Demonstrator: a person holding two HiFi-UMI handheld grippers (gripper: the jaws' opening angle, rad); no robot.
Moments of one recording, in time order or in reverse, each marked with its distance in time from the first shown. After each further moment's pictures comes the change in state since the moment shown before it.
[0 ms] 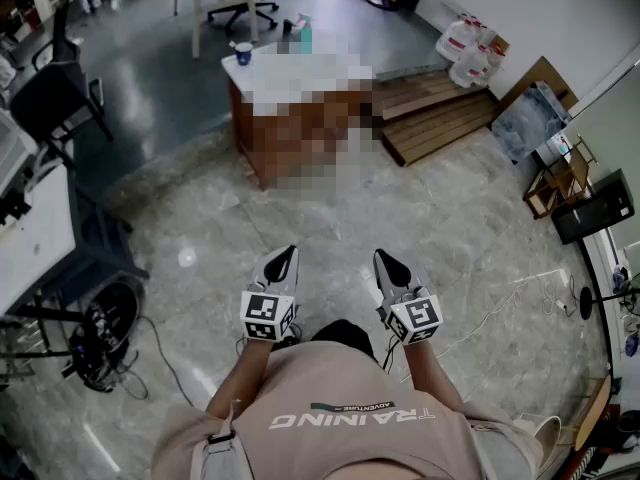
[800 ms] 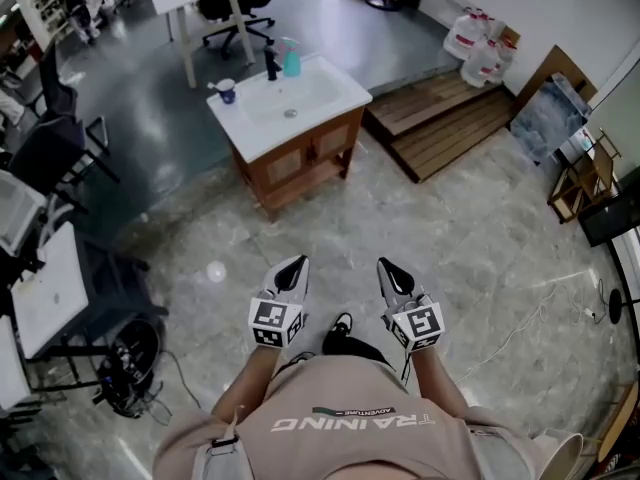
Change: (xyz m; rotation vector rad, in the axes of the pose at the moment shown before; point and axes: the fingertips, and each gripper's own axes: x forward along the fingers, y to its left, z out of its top) left arm 0.155 0.006 0.041 0.058 0.086 -0.042; right arm 0.089 -0.124 0.010 0.016 -0.036 0.013
